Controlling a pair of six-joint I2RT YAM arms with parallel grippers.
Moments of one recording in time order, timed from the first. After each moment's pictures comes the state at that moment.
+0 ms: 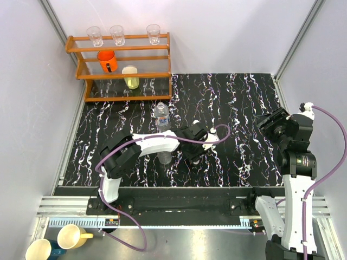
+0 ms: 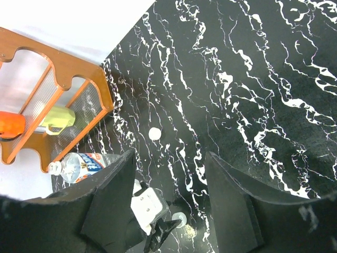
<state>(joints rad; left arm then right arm) -0.99 1.95 1.32 -0.42 0.15 0.17 -0.14 0.71 1.01 -0.69 -0.08 0.70</state>
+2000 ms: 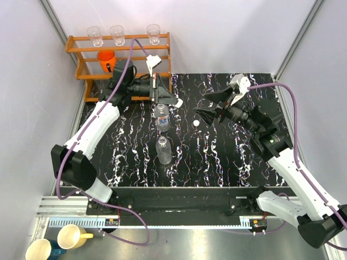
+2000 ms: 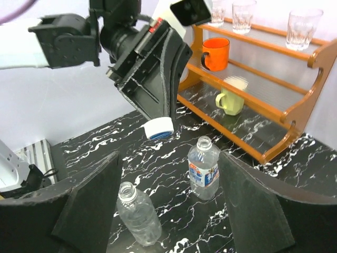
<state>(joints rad) -0.38 1.56 1.54 -0.25 1.17 -0.66 0.50 0.98 1.06 0.07 -0.48 0.19</state>
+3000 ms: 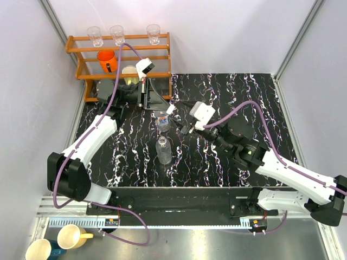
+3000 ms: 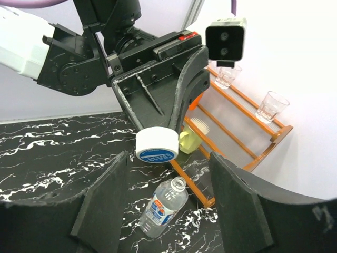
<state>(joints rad) -0.33 1.43 1.19 0.80 1.36 -1.55 1.03 1.06 1.07 0.22 0.05 -0.39</state>
